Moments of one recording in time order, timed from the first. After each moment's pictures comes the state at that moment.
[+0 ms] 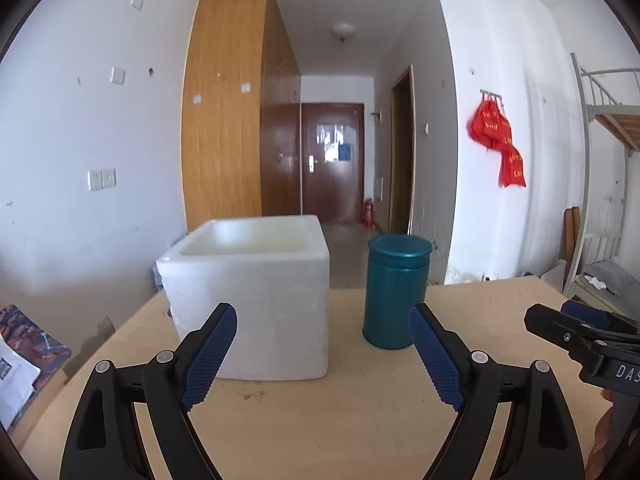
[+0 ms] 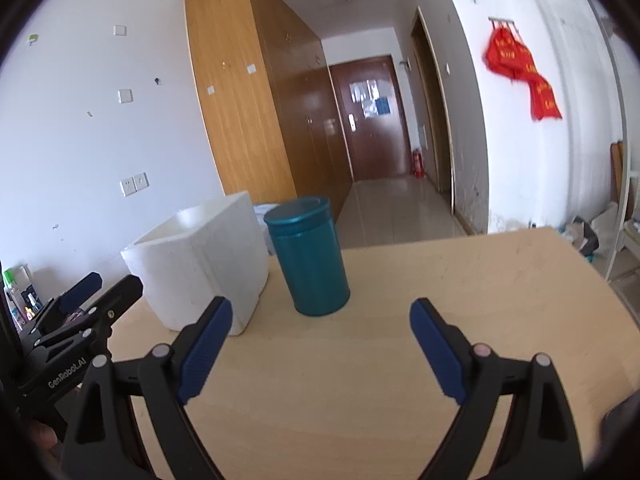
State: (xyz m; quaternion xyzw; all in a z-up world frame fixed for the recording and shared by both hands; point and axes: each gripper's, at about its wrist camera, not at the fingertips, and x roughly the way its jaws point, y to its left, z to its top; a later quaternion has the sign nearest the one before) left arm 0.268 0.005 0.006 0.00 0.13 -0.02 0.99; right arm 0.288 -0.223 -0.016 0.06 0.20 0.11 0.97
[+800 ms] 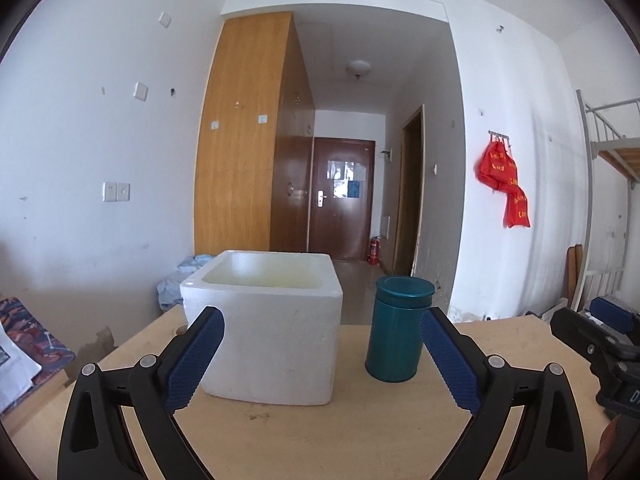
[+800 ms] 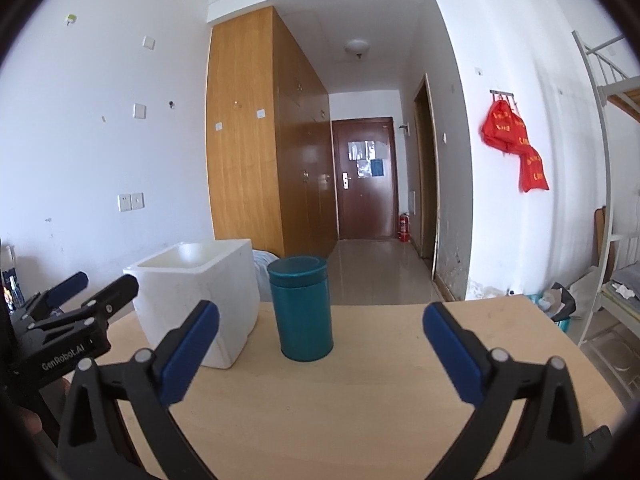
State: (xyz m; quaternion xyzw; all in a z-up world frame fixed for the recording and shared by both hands) left arm 0.252 0.016 0.018 -0.03 0.07 0.00 1.00; right arm 0.255 -0.211 0.000 0.00 0.09 0.08 0.99
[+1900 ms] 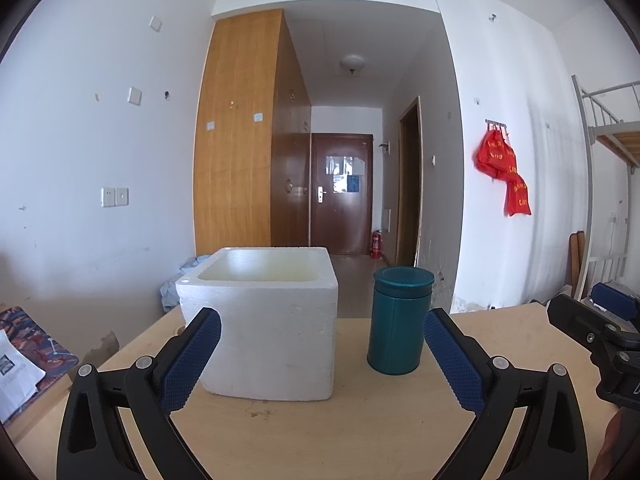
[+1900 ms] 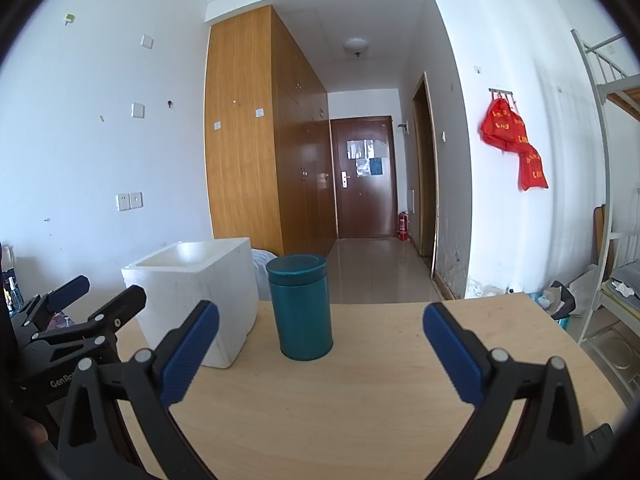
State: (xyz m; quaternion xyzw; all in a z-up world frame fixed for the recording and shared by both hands) left arm 0.253 0.010 0.015 -0.01 0.08 0.00 1.00; right arm 0.256 -0.208 -0.002 0.00 0.09 0.08 0.99
